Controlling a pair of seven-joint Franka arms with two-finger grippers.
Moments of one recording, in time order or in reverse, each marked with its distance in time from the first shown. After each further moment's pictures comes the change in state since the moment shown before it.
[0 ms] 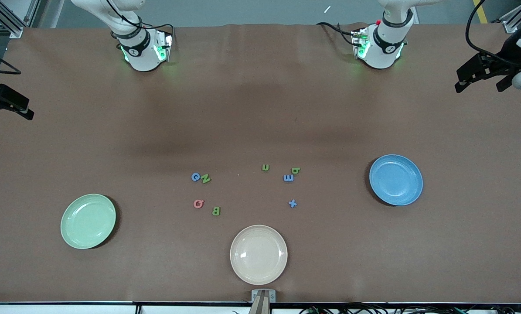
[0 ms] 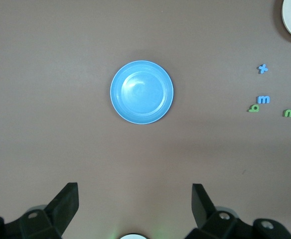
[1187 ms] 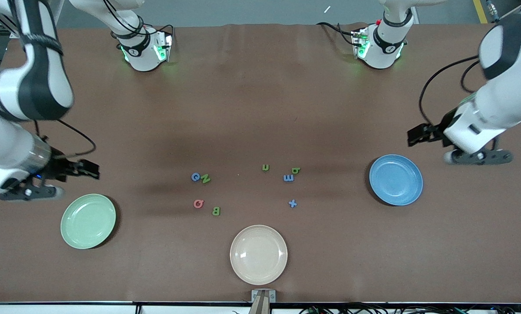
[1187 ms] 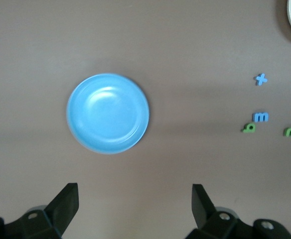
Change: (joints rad) left arm -0.104 0.309 -0.023 -0.034 0.000 0.271 -0.080; right arm 0.130 0.364 0.007 -0.035 0.031 0.373 0.100
